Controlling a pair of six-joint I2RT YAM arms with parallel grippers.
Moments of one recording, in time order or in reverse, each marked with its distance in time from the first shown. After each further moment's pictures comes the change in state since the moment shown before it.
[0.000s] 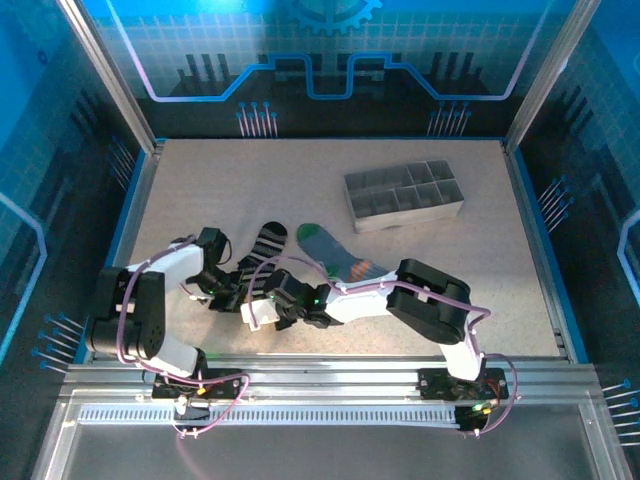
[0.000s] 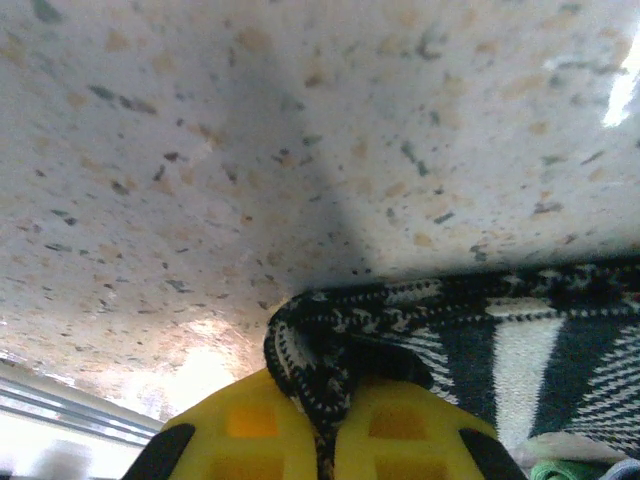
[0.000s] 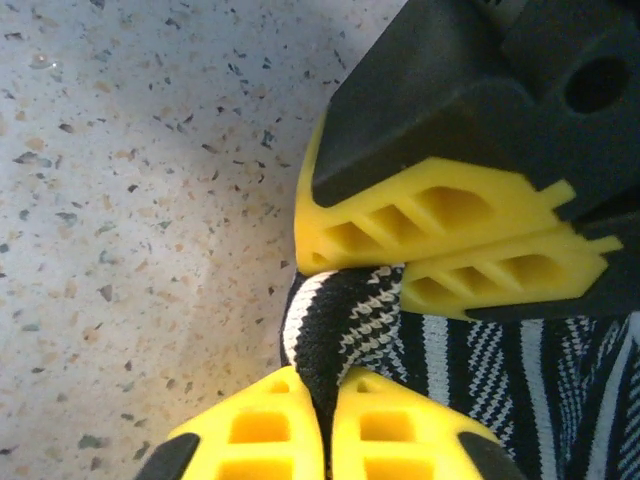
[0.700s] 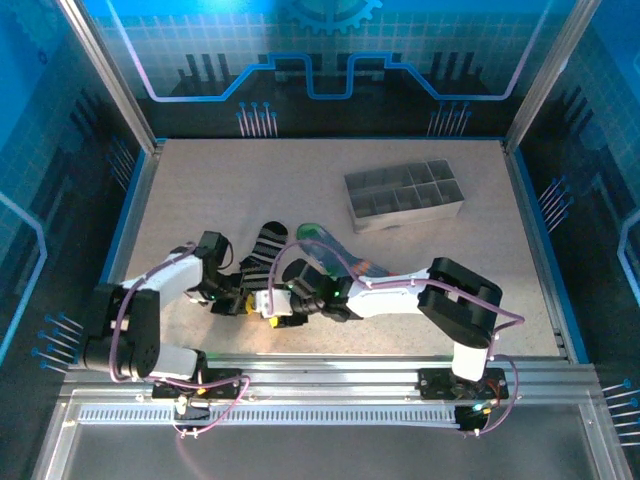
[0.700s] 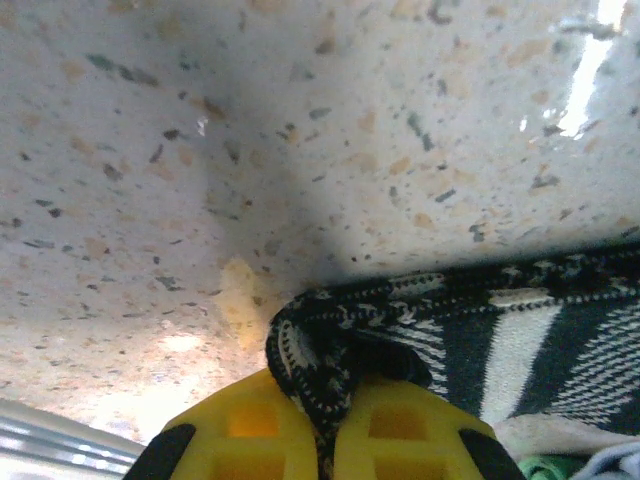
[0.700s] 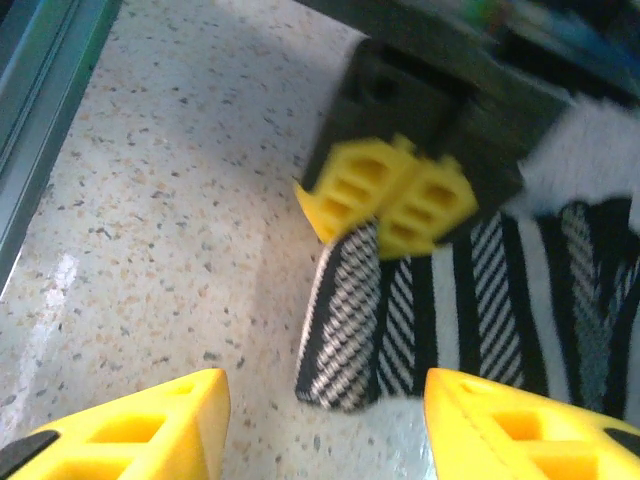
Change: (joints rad) left arm -0.034 -0.074 -0.059 0.072 -0.020 -0.082; right arm -0.032 -0.175 -0.134 -0.002 -0.151 0.138
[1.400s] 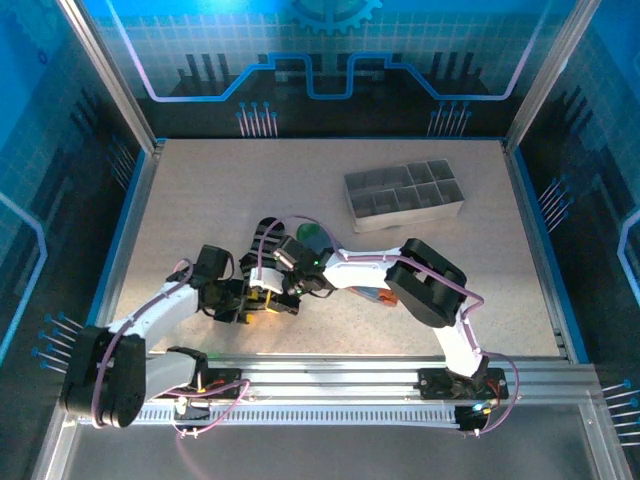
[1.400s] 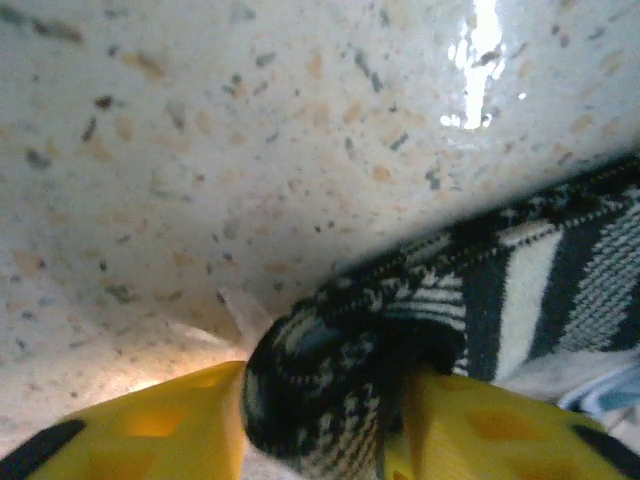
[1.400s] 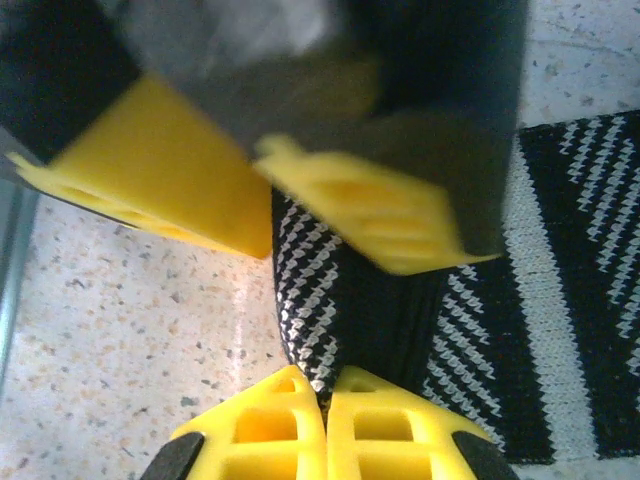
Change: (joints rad) left arm -0.081 -0.246 -0.192 0.230 -0.051 -0.093; right arm -0.145 0.245 0.322 -0.340 -0.343 0.296
